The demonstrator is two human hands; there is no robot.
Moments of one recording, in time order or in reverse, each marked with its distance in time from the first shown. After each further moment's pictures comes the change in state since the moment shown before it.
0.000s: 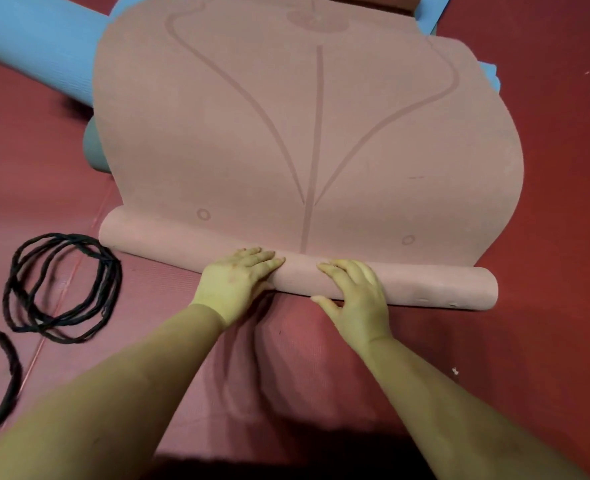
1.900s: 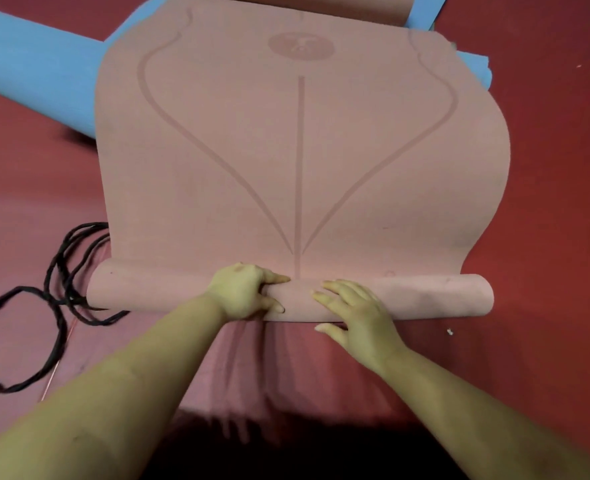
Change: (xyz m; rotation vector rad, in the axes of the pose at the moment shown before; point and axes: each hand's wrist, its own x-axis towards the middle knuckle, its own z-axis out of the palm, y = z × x) left_hand -0.044 0.033 -0.043 -0.229 -0.499 -0.275; right_hand -0.067 -0.027 -0.031 -0.032 -0.238 -0.165
